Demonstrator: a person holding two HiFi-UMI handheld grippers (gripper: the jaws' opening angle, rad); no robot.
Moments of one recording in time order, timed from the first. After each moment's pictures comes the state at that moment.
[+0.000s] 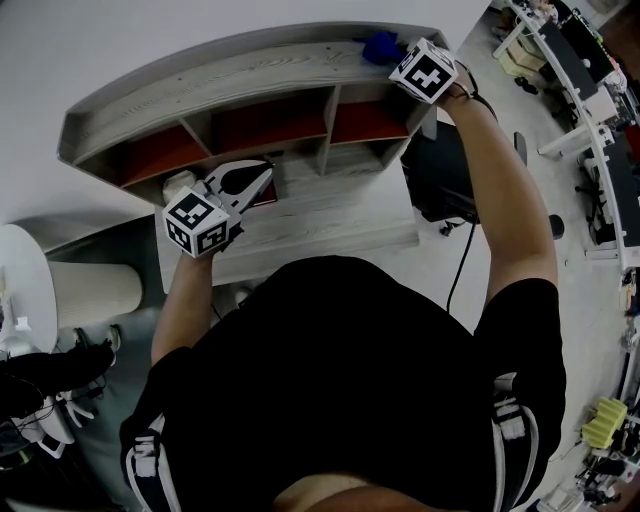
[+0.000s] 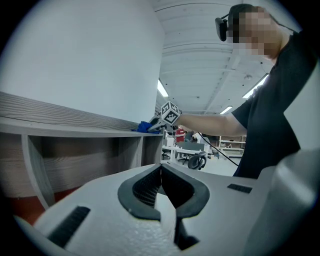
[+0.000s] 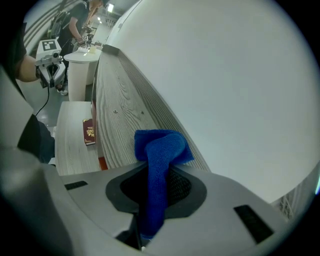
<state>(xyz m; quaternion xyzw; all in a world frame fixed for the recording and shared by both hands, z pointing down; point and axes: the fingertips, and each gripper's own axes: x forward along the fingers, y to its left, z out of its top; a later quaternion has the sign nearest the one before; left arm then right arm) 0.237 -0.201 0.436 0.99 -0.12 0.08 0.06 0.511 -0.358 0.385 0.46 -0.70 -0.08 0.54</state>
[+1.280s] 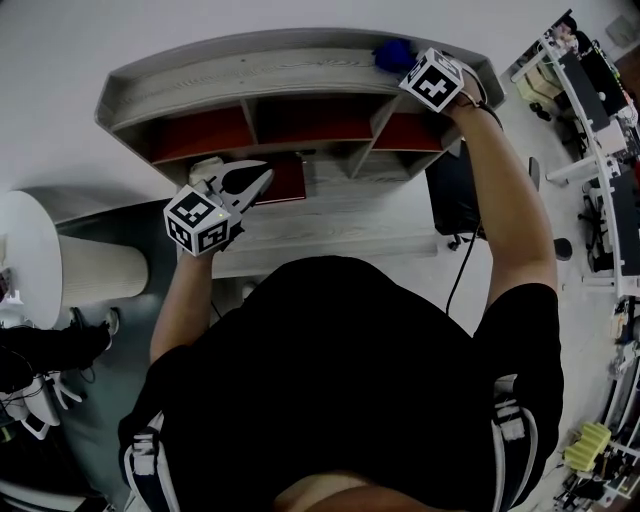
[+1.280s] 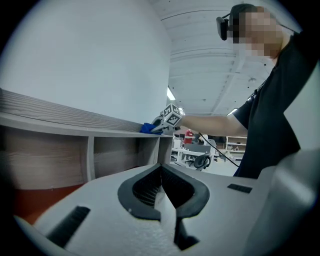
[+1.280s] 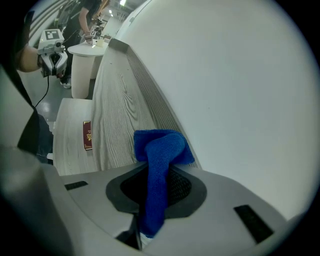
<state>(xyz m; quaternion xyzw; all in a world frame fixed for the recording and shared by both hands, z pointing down) 0.131 -0.215 0.436 0.98 -0.16 0.06 0.07 0.412 -0.386 0.382 0.42 -0.69 -0.12 0.57</state>
